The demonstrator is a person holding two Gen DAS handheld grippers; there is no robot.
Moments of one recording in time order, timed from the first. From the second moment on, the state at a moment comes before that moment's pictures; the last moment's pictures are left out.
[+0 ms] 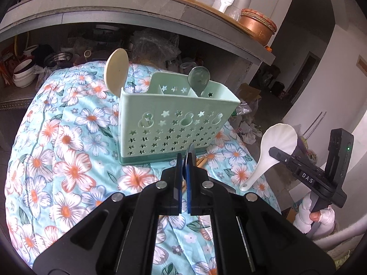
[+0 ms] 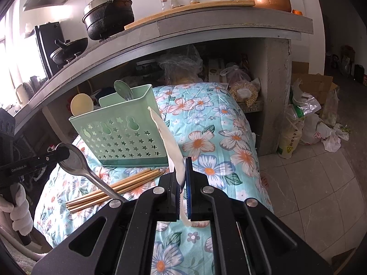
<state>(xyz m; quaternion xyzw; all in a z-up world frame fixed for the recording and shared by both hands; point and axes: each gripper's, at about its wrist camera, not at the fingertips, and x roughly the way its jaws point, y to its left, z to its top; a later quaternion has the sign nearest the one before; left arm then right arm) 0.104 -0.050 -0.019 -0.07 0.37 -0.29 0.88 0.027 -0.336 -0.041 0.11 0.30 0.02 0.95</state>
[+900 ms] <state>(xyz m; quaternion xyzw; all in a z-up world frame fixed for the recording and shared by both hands) 0.114 0.012 0.109 -0.07 0.20 -0.26 0.94 0.026 -0.336 -0.032 0.11 0.29 0.03 0.95</state>
